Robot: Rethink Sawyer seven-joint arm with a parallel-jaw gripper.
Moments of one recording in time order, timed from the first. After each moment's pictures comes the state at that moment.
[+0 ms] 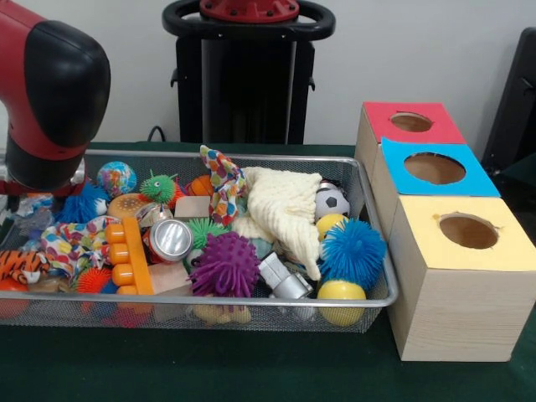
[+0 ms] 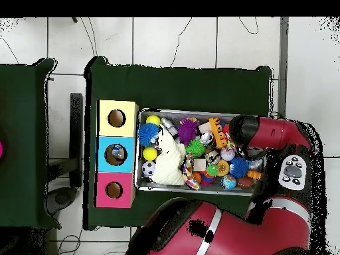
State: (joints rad) arm -0.38 -0.21 -0.29 1.05 -0.32 0.95 1.16
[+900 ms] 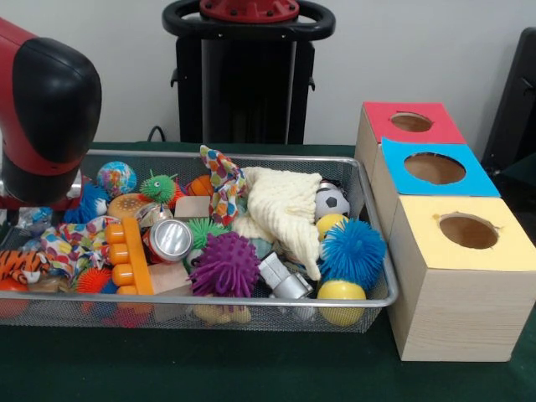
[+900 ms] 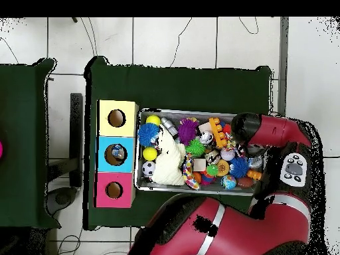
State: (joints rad) arm -0.40 -0.17 -0.29 1.00 -0.28 0.96 1.16
